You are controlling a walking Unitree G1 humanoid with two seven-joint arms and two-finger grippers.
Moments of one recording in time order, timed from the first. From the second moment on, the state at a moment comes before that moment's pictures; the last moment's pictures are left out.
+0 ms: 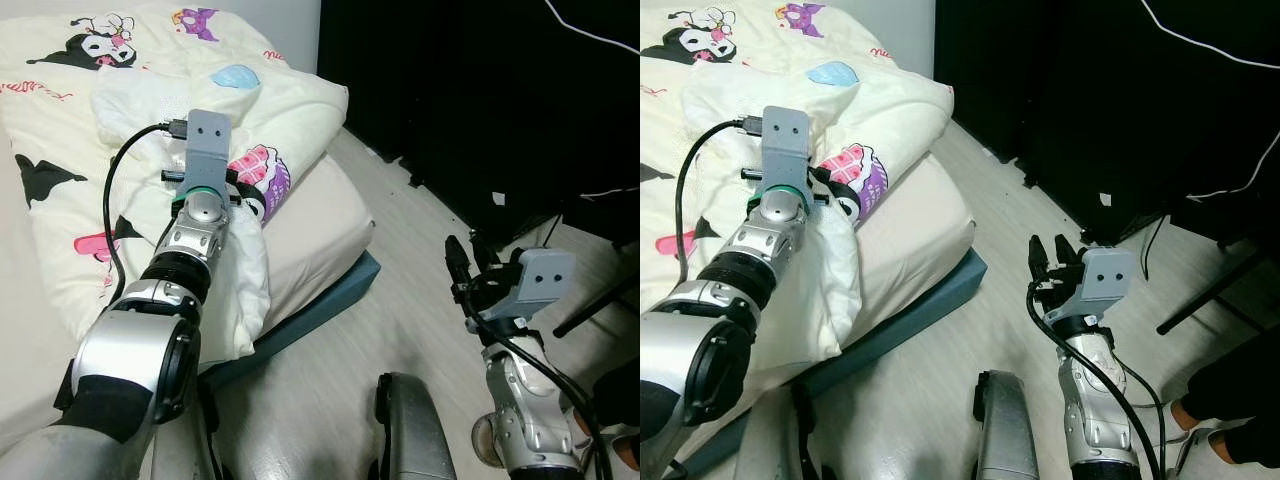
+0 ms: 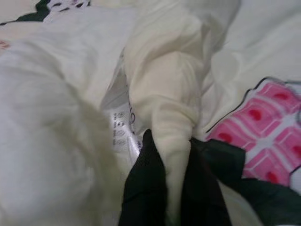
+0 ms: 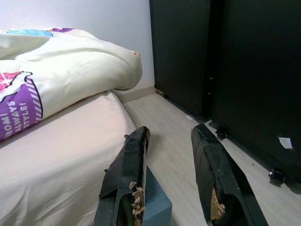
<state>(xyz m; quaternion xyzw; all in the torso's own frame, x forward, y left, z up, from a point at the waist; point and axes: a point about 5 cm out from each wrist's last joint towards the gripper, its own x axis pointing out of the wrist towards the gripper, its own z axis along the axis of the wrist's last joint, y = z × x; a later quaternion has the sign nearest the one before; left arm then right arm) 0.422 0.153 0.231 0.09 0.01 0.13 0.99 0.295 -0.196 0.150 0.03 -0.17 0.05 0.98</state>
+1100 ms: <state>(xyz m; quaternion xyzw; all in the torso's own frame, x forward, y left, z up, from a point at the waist) 0.315 0.071 0.102 0.20 0.10 -0.44 0.87 0.295 -0.196 0.146 0.03 -0.16 0.05 0.99</state>
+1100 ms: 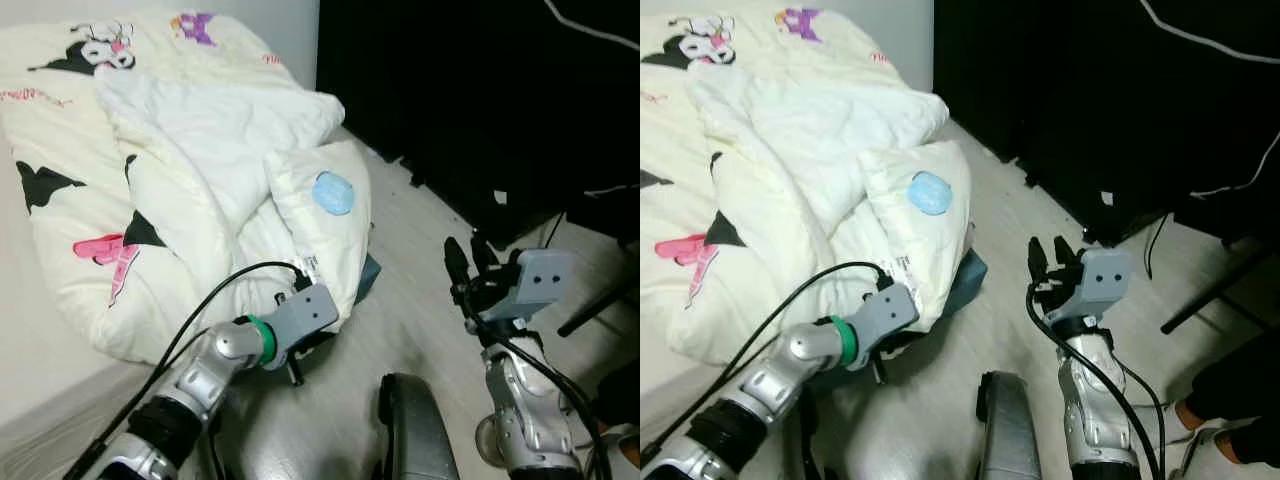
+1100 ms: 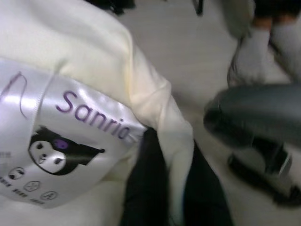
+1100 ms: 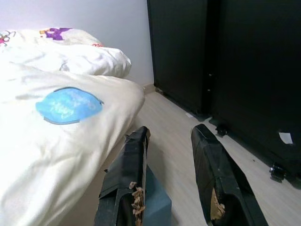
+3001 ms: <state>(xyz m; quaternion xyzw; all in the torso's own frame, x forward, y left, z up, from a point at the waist) 0.337 0.124 0.281 0.03 -0.16 -0.07 0.98 0.386 -0.126 0.127 -0.06 0.15 0.25 0.95</state>
